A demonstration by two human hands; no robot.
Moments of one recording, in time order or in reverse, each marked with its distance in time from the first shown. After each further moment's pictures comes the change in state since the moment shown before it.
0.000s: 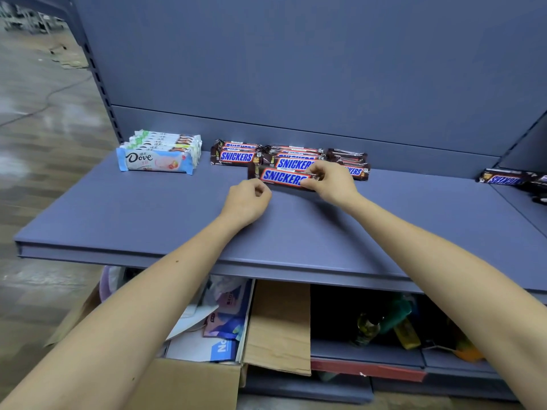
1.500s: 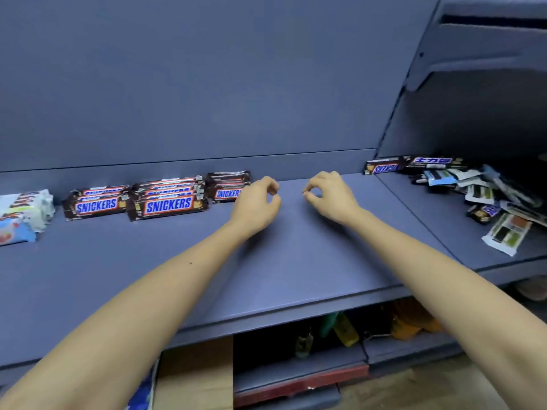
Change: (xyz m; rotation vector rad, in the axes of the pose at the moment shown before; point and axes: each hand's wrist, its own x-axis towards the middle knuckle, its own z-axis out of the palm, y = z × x) left_hand 0.039 0.171 0.164 0.072 -0.123 0.399; right_hand -0.010 0.194 -0.135 -0.248 0.102 0.019
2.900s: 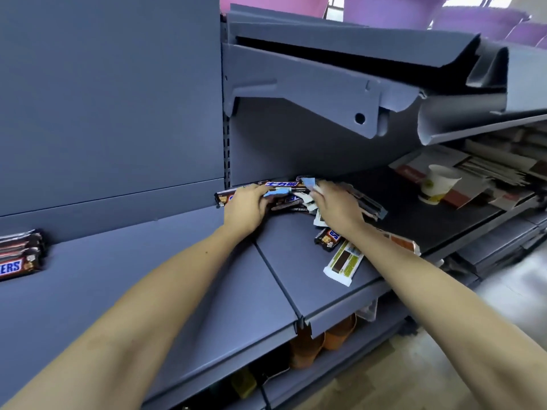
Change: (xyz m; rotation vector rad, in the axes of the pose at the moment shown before) left_hand 0.131 0.191 0.228 0.119 -0.044 0.321; right_hand -0.046 0.272 -0.149 -0.261 0.236 0.265
